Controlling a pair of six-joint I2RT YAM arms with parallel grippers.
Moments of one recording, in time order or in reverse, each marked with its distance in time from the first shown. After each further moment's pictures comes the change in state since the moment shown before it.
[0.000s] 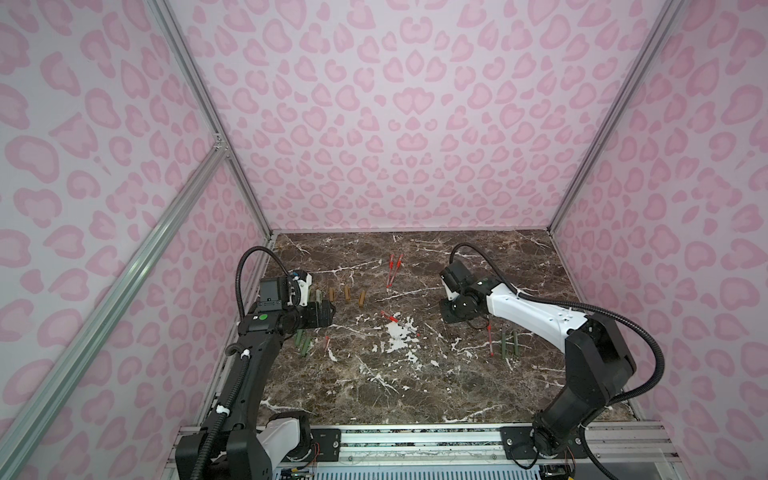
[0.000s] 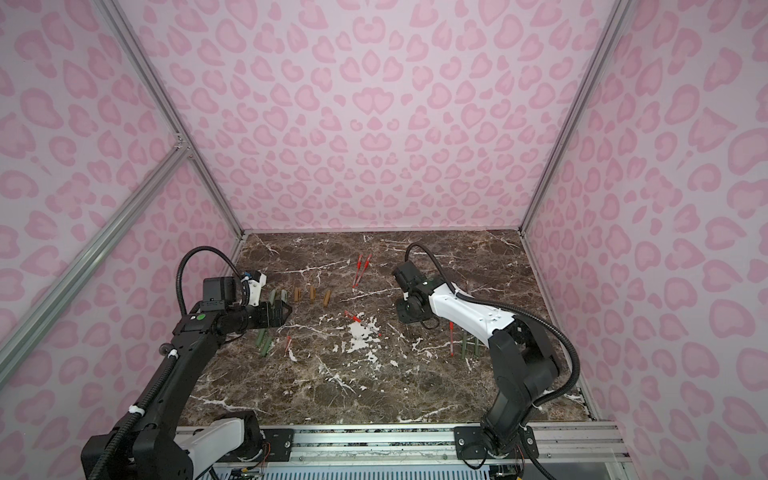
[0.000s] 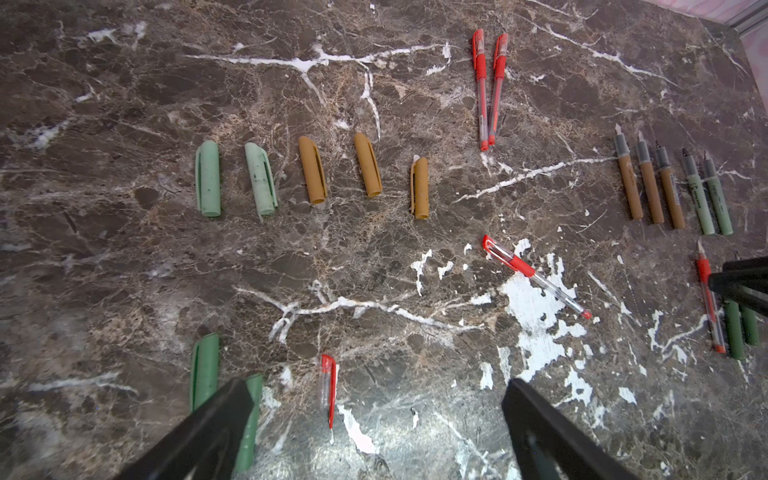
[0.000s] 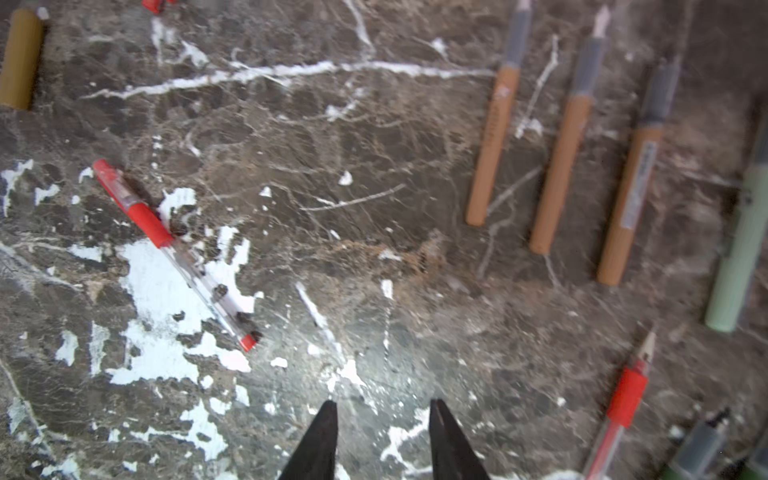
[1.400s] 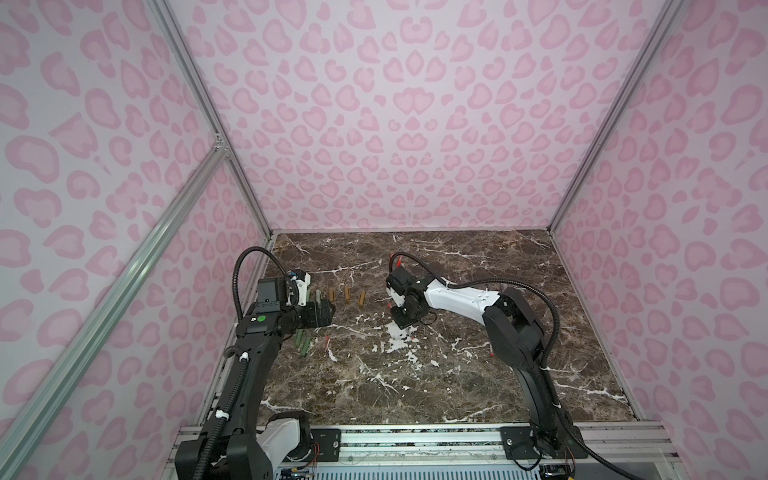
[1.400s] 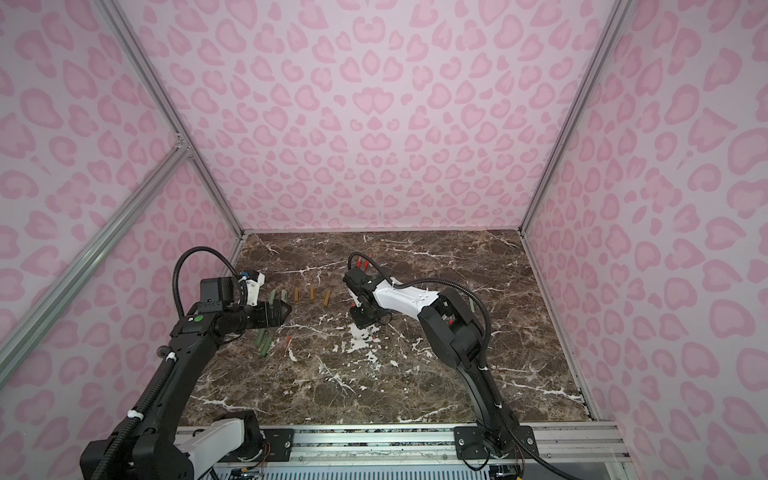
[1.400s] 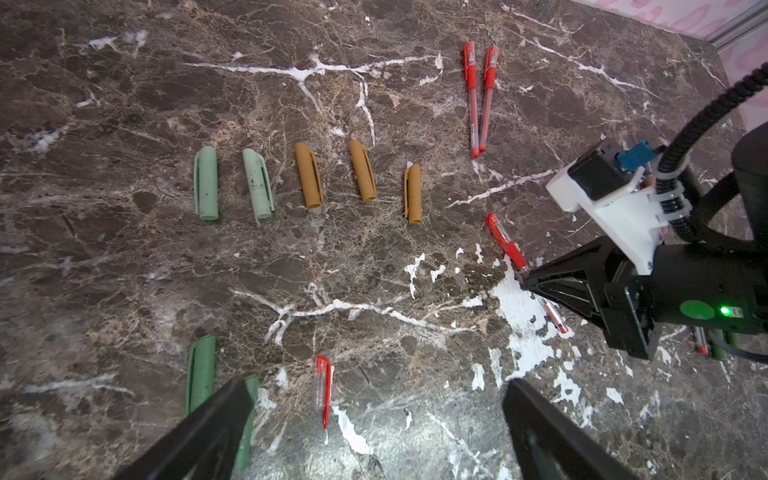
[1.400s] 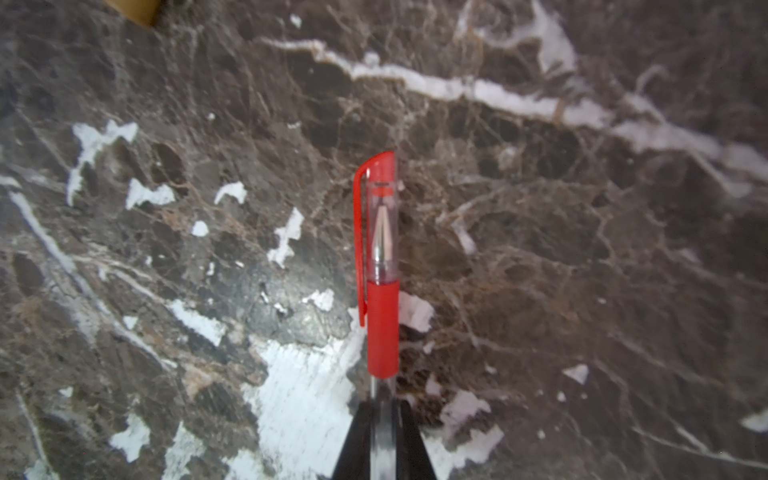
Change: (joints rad) left arm 0.010 -0.016 0.000 -0.001 0.023 -0.008; right arm 0.167 0.501 0.430 -0.023 -0.126 -0.128
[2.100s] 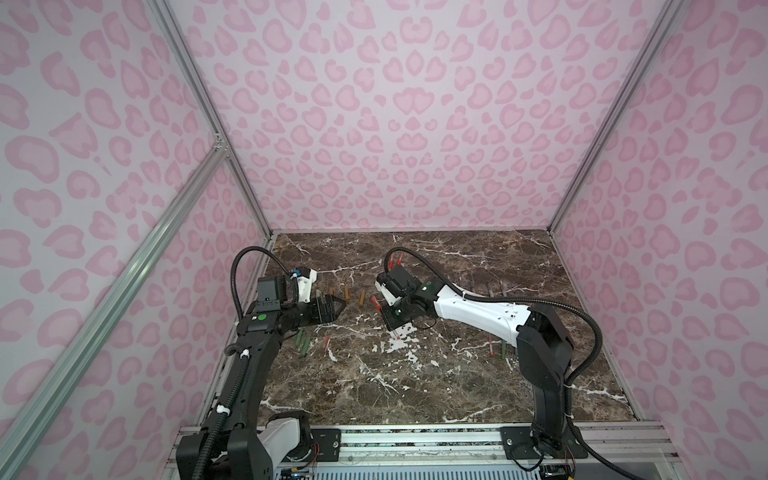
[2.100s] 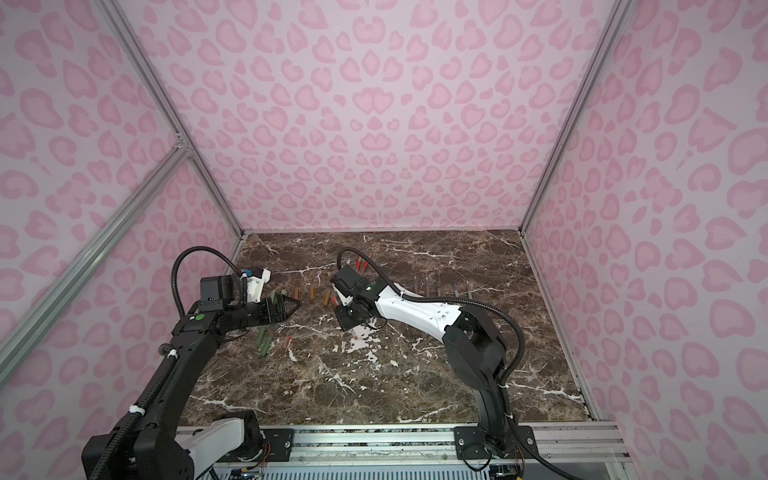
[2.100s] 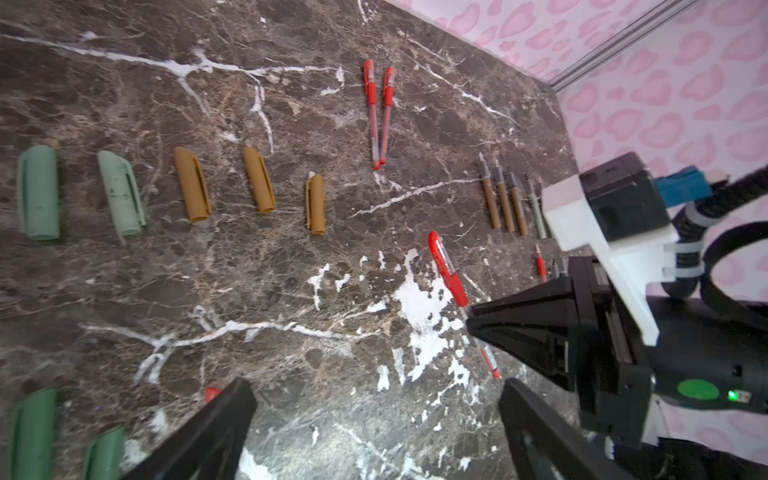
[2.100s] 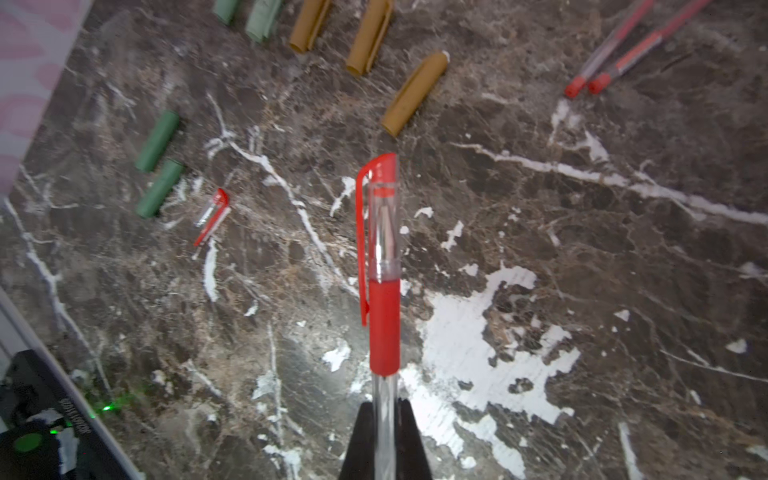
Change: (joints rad) left arm 0.004 0.019 -0.007 0.064 0.290 -0.118; right arm 0.121 -0.248 -0.069 0.079 -0.016 0.120
